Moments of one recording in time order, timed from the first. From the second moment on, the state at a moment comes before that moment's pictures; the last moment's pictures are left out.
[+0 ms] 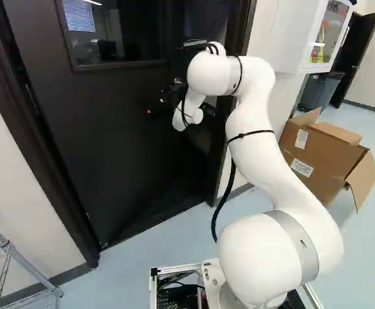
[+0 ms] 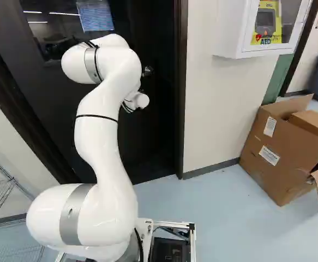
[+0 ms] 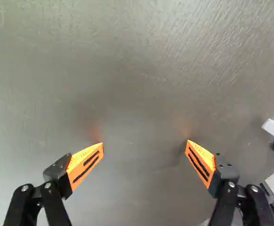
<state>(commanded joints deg) 6.4 -50.0 -85.9 -42.4 56.4 0.0</state>
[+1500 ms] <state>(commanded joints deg) 0.4 -41.3 -73.4 -42.8 56.5 0.0</state>
